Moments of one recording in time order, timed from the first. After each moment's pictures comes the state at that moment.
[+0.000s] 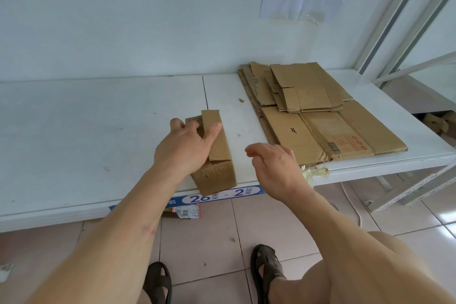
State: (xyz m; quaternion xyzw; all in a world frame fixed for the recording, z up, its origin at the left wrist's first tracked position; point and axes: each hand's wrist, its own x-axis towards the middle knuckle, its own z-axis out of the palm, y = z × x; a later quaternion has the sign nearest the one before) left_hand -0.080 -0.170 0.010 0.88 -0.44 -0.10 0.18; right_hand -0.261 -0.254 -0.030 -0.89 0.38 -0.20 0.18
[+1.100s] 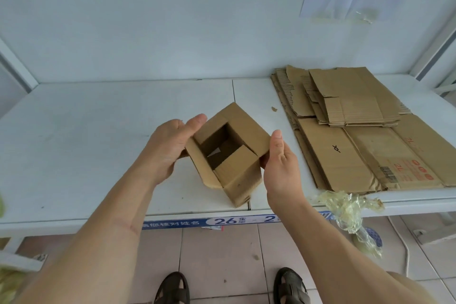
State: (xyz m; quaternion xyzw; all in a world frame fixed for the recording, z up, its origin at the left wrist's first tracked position) left_hand 0.007 -0.166 0.003 0.74 -0.27 -0.31 0.53; right_hand -0.174 -0.249 -0.021 -0.56 0.42 -0.35 0.62
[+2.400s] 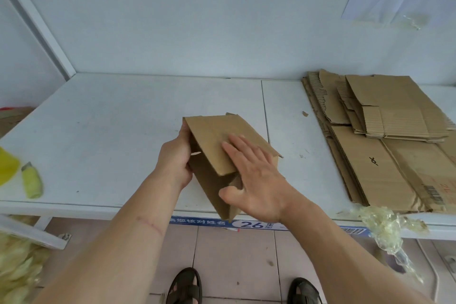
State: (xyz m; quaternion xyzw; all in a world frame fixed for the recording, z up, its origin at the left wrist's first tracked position) left_hand 0.038 -0.147 -0.029 0.66 0.04 -0.34 0.67; right_hand -0.132 -0.220 -0.015 -0.96 0.15 -0.05 0.24
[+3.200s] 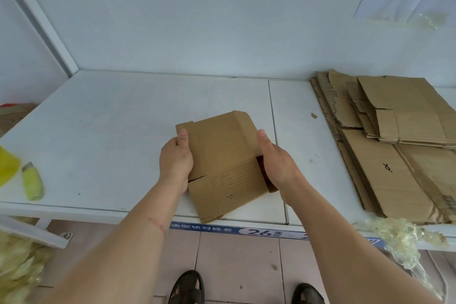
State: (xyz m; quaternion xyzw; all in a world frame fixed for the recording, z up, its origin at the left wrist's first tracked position) left_hand 0.063 -0.146 -0.071 0.80 -0.05 -0.17 0.57; right_hand -0.102 -0.261 -0.026 -0.68 0.46 -0.07 0.57
